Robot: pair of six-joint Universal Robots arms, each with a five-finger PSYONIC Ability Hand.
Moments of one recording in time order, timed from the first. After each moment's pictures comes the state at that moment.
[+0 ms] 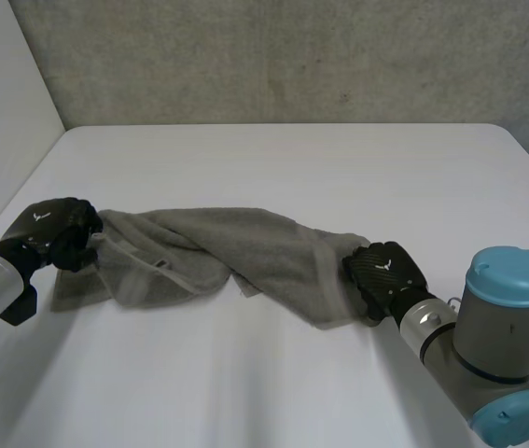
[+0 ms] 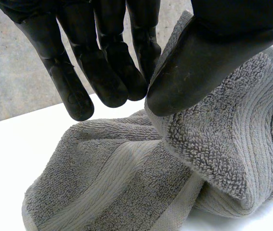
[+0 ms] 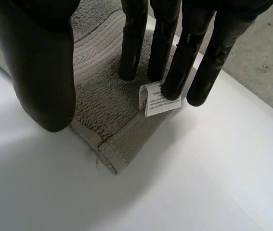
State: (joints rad) left arm 4.80 -1.79 -1.89 3.39 -1.04 3.26; right arm 1.98 -1.05 1.79 -0.40 1.40 2.74; left_hand 1.26 1.34 1.34 1.36 1.10; right_hand 0.65 0.63 0.66 0.65 0.48
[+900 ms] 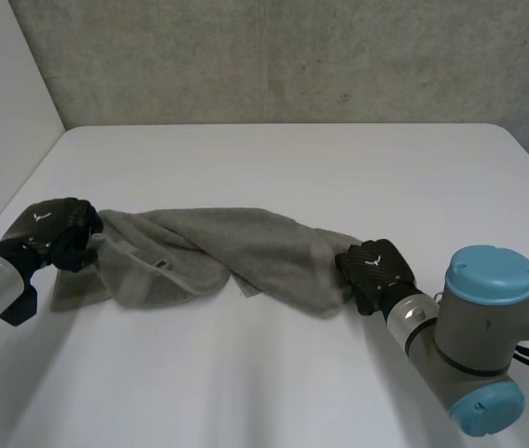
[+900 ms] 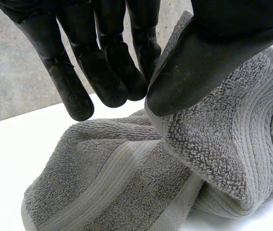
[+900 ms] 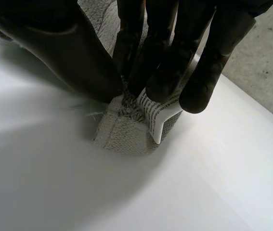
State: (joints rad) left arm 4.80 -1.79 -1.89 3.39 -1.04 3.26; right arm 2.02 -0.98 1.72 -0.42 1.44 2.74; left_hand 1.26 1.34 1.34 1.36 1.11; right_hand 1.31 1.30 1.32 1.33 1.15
